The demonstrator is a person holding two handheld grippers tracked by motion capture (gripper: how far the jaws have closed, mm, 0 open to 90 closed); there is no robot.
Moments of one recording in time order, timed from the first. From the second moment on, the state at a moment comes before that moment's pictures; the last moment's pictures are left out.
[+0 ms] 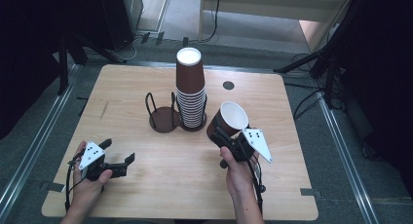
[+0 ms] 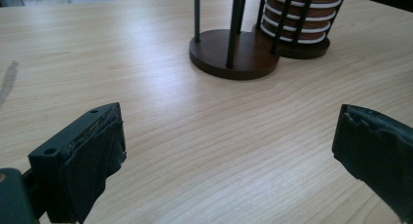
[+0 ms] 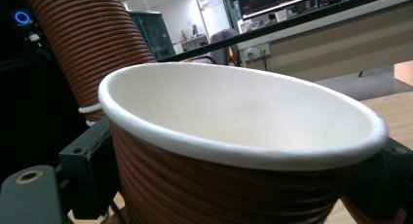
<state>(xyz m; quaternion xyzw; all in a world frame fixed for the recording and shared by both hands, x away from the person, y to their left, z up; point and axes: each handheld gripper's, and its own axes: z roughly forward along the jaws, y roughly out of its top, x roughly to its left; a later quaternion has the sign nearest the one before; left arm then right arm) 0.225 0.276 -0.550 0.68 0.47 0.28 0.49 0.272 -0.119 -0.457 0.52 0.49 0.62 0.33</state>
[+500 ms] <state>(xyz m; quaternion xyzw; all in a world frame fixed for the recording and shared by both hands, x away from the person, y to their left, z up) 0.217 0.295 -0.550 0.68 0.48 0.28 0.47 0.282 -0.136 -0.457 0.52 0.49 0.60 0.36</state>
